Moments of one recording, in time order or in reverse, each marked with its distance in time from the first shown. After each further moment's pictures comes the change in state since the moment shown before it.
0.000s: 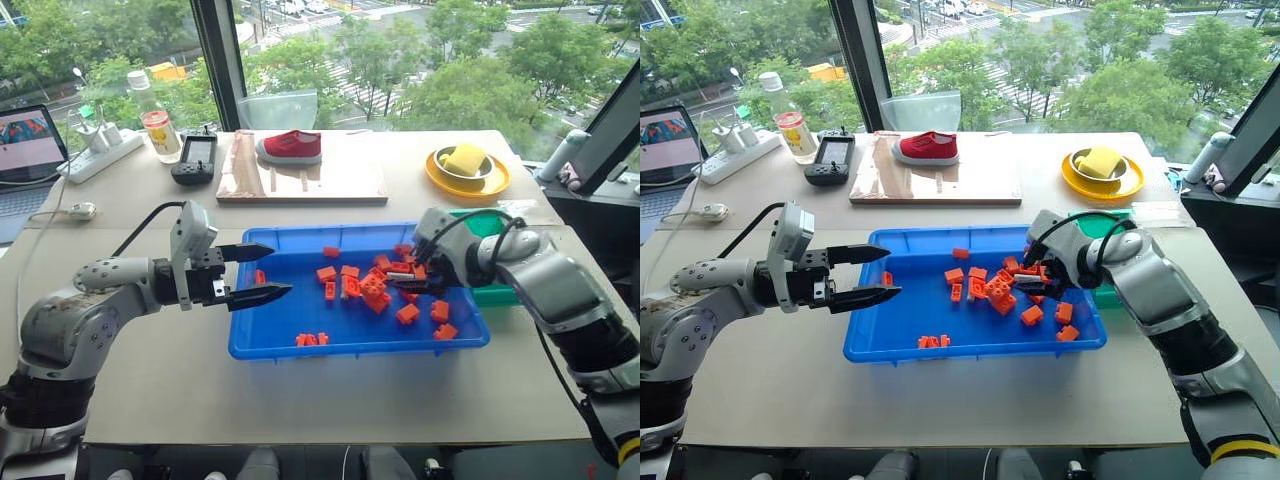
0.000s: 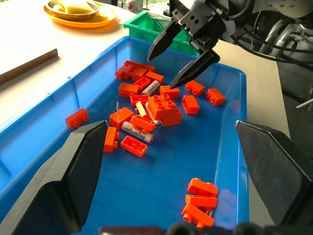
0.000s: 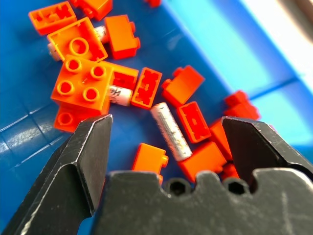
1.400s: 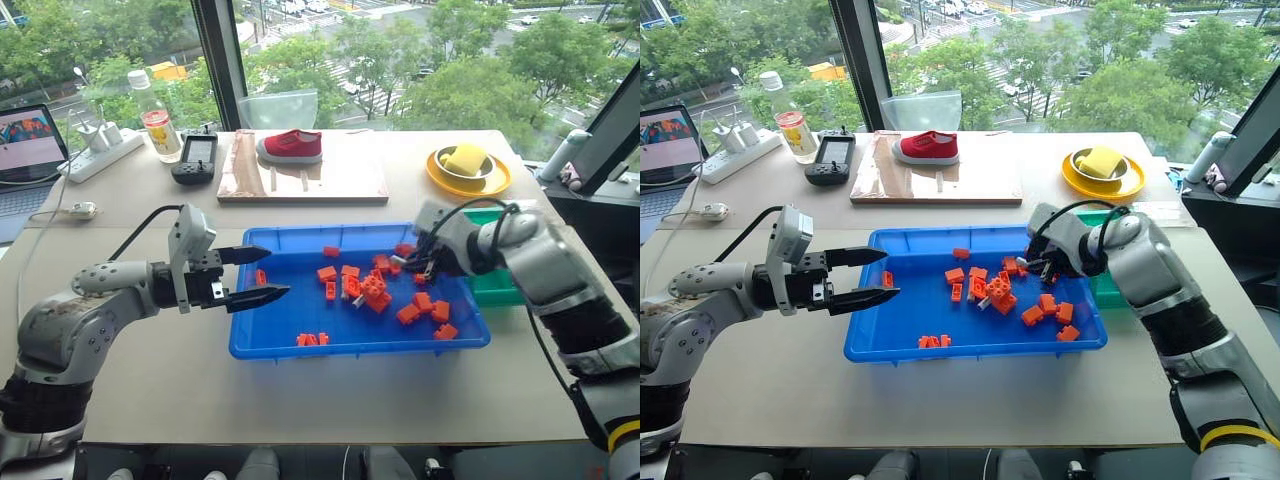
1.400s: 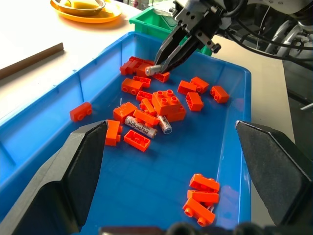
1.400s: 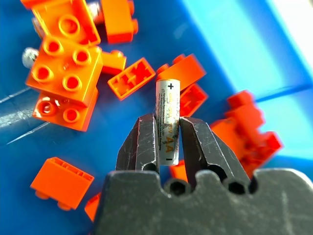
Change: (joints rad) left arm 0.027 0.005 0.013 -0.010 -0.007 0.007 0.022; right arm -0.041 -0.171 -0.373 -0.104 -0.029 0.166 -0.015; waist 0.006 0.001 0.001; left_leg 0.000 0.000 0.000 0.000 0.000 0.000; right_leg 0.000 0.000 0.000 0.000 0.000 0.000
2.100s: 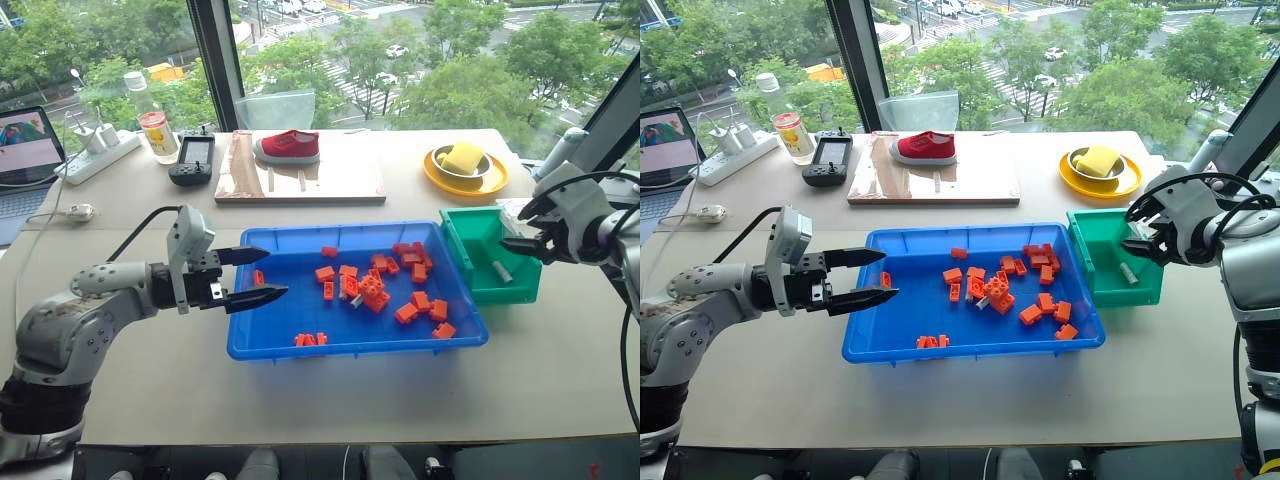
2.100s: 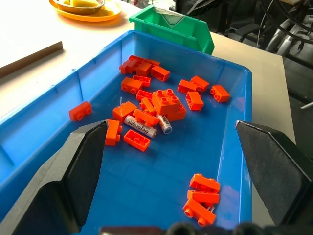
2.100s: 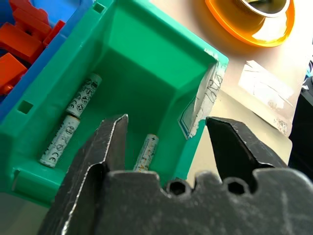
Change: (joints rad) left arm 0.023 0.080 0.046 0.006 -0.001 0.001 -0.035; right arm 0.163 -0.007 -0.189 -0.131 0.162 0.123 -0.086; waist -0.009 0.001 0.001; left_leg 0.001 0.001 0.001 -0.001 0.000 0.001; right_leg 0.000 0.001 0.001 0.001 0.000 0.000
